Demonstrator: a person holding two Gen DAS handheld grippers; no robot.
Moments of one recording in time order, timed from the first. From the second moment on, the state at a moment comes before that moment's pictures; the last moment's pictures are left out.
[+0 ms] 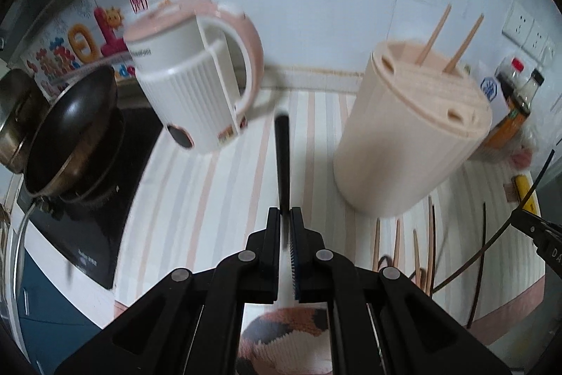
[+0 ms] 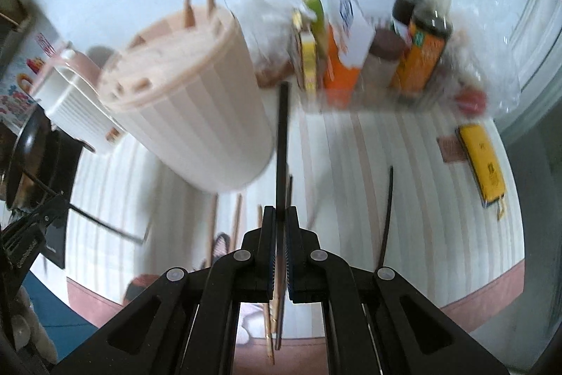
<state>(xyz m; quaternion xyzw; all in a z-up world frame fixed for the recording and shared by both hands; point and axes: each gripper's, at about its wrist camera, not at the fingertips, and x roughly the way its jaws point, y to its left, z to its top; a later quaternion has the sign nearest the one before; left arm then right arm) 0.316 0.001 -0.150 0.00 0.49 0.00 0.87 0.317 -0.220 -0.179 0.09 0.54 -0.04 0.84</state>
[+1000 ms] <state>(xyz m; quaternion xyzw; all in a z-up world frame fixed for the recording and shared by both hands) 0.350 -0.019 0.063 -0.06 0.37 -0.11 0.92 0.368 -0.224 0.018 0.12 0.42 0.04 0.90</state>
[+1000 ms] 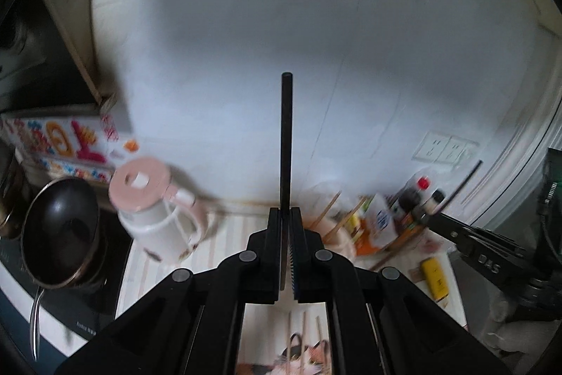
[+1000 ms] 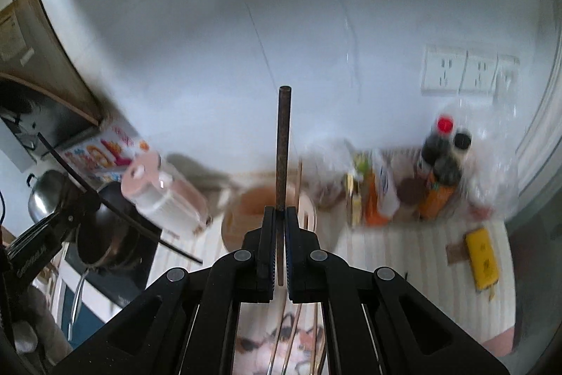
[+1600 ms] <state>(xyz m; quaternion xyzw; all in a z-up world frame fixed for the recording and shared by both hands) 0.463 -0.054 0.000 -0.08 0.43 -0.12 0.89 0.473 -0.232 -0.014 0.14 0.44 0.00 0.89</state>
